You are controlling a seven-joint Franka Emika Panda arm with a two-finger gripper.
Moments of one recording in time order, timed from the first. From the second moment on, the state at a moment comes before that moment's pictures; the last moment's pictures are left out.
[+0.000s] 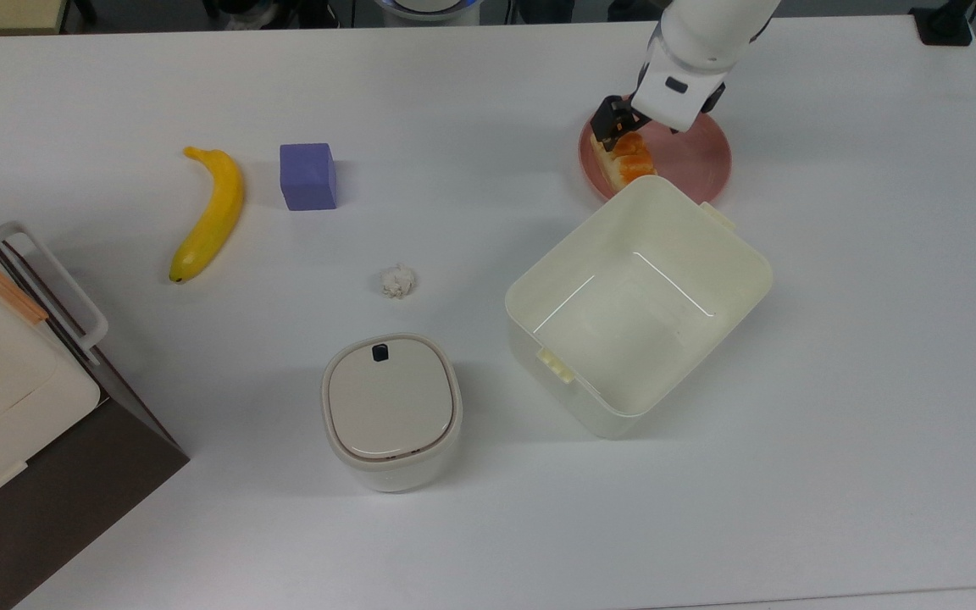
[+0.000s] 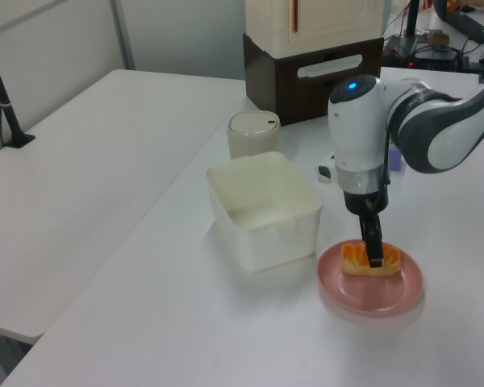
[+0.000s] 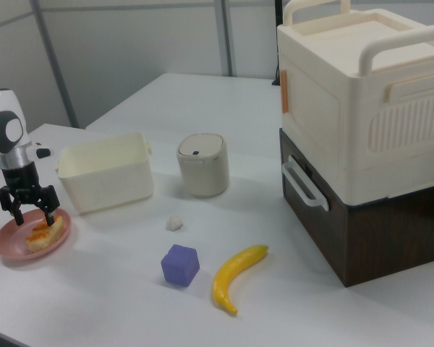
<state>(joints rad) 0.41 0.22 0.15 -1.97 -0.04 2.01 0.24</state>
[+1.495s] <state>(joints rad) 0.37 0.14 0.07 -1.84 -0.07 1.80 0.15</state>
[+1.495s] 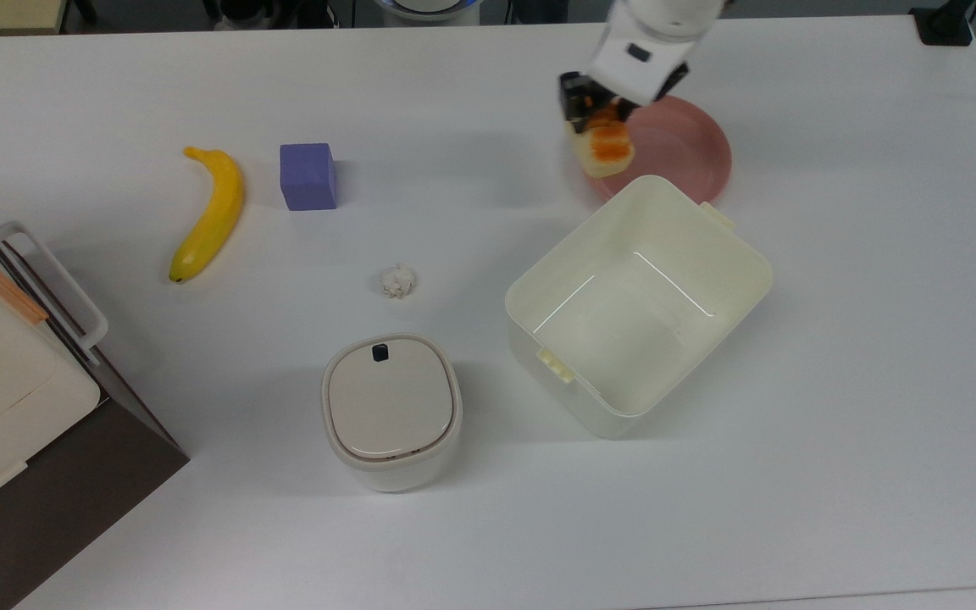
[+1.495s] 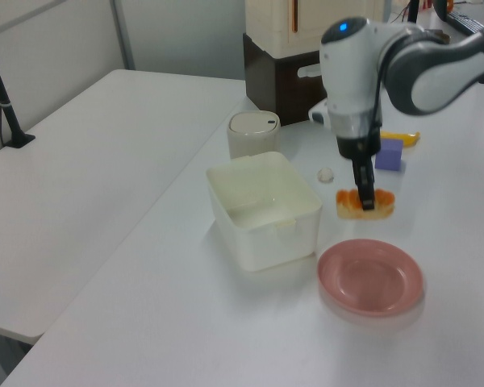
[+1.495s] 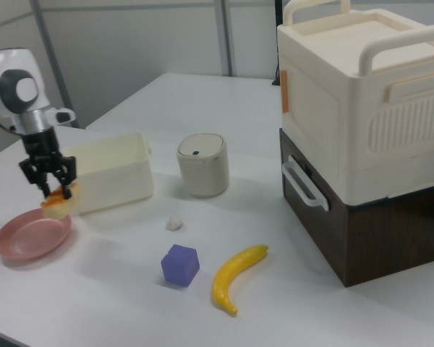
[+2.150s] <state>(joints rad) 0.26 0.20 -0.09 -1.85 -0.10 1.83 -0.03</state>
